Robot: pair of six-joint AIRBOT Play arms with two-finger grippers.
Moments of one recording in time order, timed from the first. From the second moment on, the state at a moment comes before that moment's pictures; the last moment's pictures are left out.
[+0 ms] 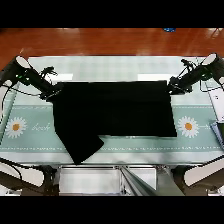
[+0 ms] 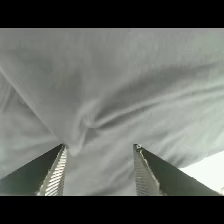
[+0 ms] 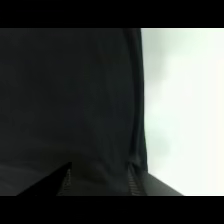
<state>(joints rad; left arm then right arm) 0.14 -1.75 1.43 1.11 -1.55 -1.45 -0.23 -1.81 1.56 -1.16 1.40 1.43</state>
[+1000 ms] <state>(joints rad) 0.55 -1.04 0.37 0.92 -1.26 -1.31 -0.32 -1.03 0.68 -0.87 1.08 1.31</state>
